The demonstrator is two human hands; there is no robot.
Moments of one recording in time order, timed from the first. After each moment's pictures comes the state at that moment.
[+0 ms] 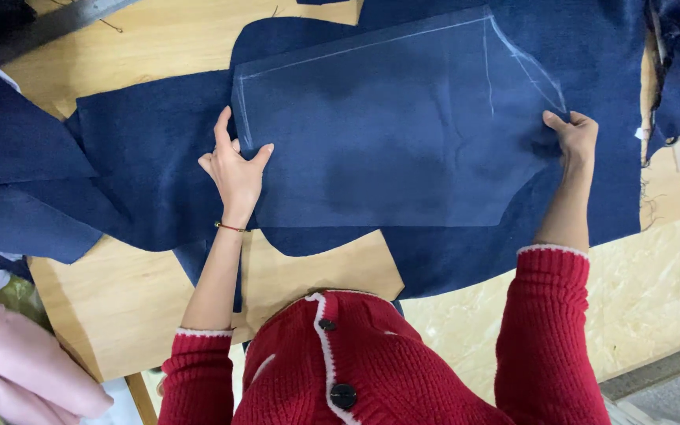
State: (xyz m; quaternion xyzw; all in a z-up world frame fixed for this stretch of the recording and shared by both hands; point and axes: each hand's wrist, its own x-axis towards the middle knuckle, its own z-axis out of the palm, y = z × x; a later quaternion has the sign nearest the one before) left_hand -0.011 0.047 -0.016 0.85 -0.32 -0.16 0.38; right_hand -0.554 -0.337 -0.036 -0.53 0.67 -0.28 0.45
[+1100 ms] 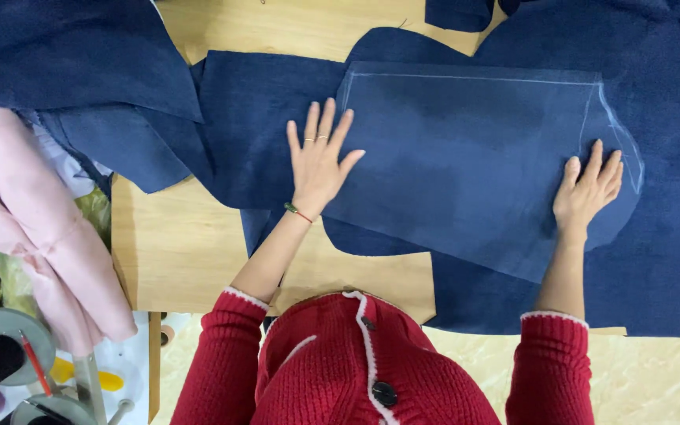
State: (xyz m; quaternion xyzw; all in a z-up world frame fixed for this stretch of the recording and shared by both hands) left_hand -0.016 0.069 -0.011 0.86 -0.50 0.04 0.12; right_hand -0.403 -0.251 -0.017 -0.85 0.51 -0.15 0.00
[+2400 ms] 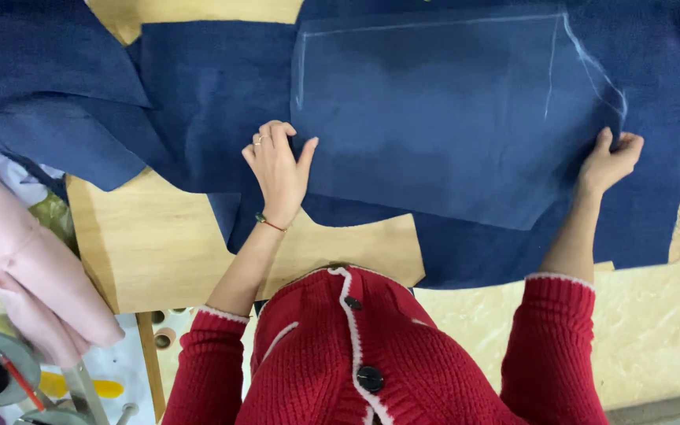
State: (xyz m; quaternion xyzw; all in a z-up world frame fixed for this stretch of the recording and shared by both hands) left_hand -0.049 0.104 0.010 0.87 -0.40 0.03 0.30; right_hand -0.549 -0.309 -0.068 -0.70 0.60 -0.38 0.03
